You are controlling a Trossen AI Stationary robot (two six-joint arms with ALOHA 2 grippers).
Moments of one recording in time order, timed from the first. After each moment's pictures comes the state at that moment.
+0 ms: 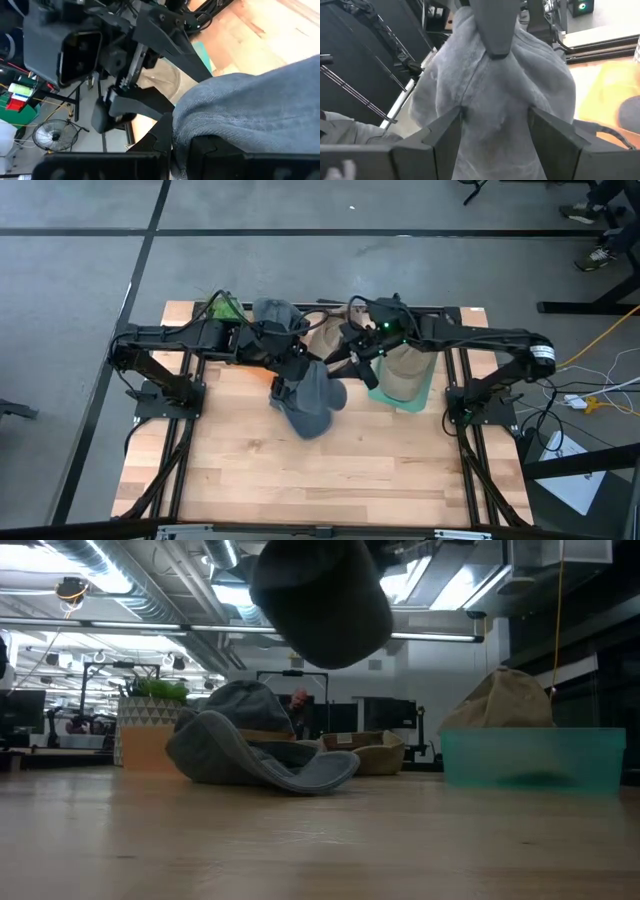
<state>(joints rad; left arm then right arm) -0.08 1.48 1.69 -0.78 -0.26 0.65 -0.20 1.43 1.30 -0.20 -0.55 0.18</state>
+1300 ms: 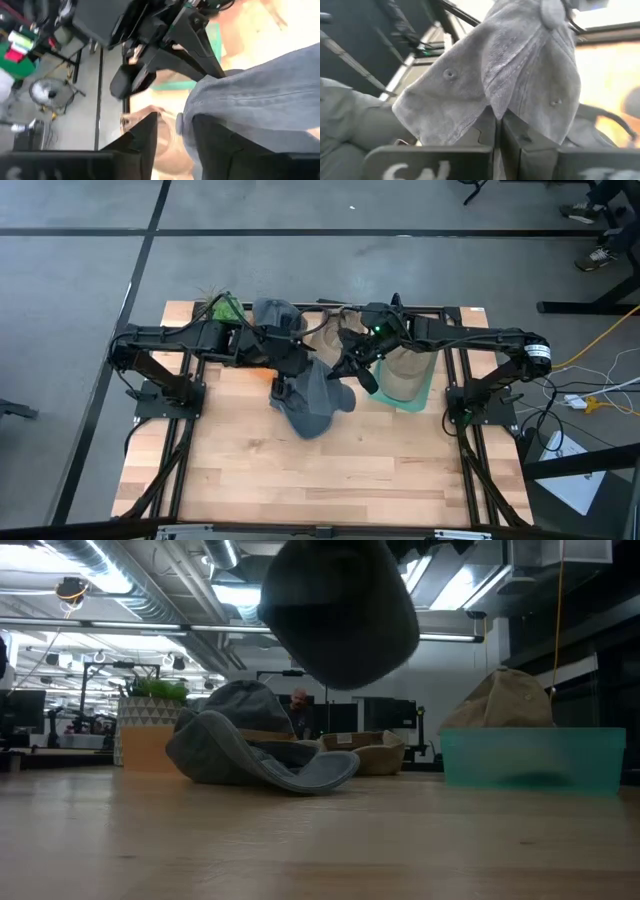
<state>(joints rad) -0.09 1.48 1.69 -0.86 -0.37 0.43 -0.20 1.46 1.30 -0.30 -0.58 0.04</state>
